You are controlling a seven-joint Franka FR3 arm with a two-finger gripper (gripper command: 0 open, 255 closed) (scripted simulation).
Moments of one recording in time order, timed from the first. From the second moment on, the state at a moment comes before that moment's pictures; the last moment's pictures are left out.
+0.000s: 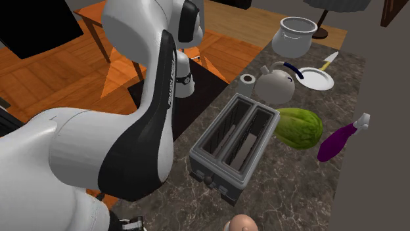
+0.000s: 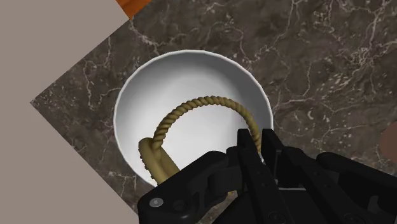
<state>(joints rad) -0.58 0.70 -0.35 -1.13 0.25 1.84 -0.51</state>
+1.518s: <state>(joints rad) -0.63 0.88 -0.33 -1.00 0.28 1.88 -0.52</state>
